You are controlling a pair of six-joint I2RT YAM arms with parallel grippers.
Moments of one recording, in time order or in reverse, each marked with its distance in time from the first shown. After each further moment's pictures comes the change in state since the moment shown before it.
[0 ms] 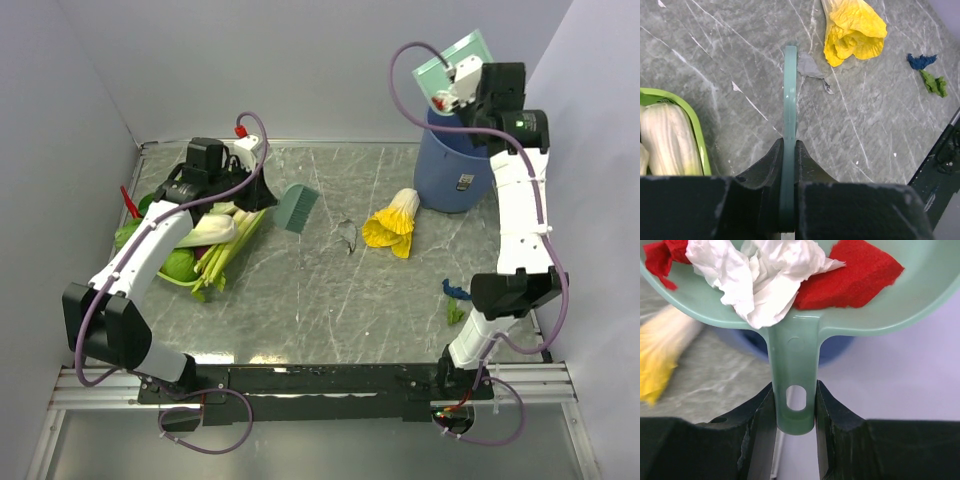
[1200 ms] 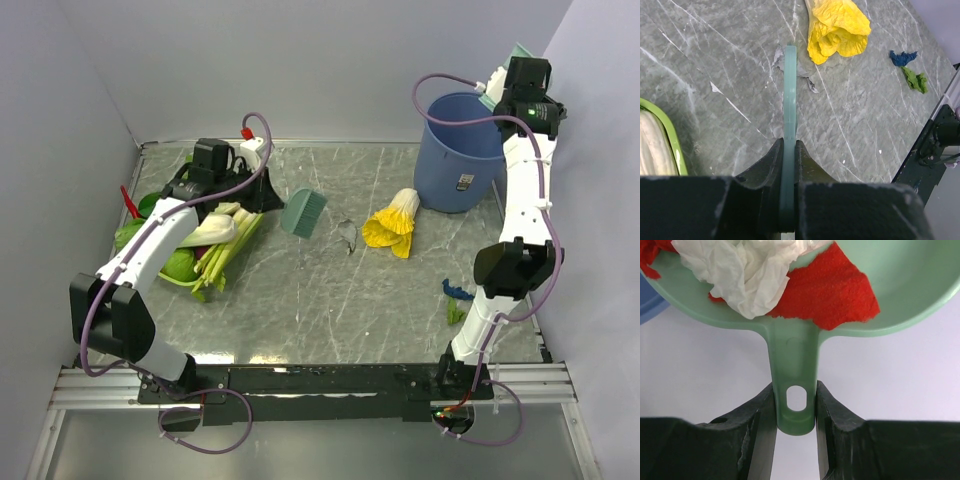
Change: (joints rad) left arm -0.009 0.047 0.000 0.023 0.073 -0.040; right arm -0.186 0.190 0.109 0.135 0.410 -0.565
